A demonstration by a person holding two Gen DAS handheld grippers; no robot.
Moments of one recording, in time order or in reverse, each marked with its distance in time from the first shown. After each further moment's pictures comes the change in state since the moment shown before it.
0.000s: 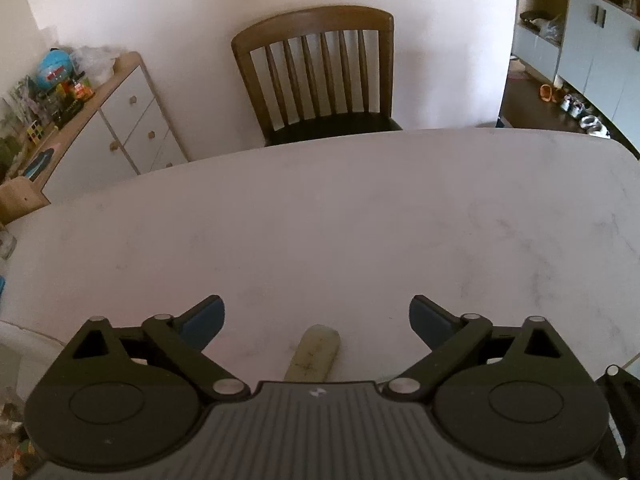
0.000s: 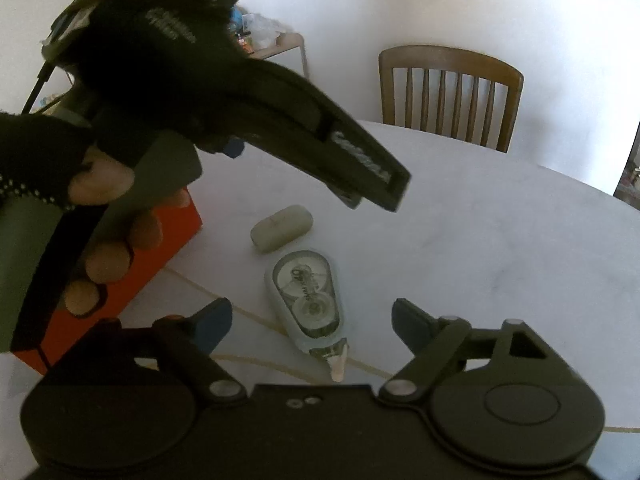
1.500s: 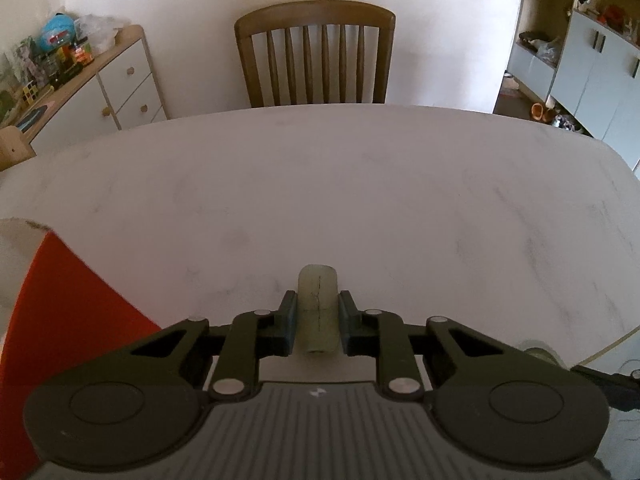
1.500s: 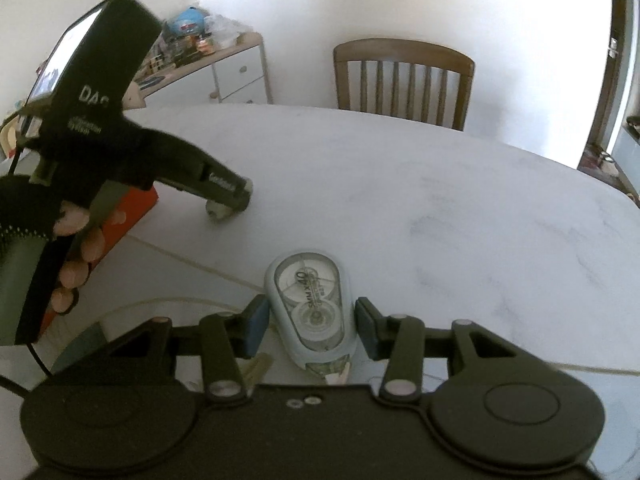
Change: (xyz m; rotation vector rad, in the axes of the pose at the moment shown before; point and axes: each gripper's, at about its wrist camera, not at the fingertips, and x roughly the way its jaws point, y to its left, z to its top) left arm 0.003 0.007 -0.047 -0.085 -0.010 -0.079; right arm -0.037 -0.018 -0.035 0.059 -0.002 -0.103
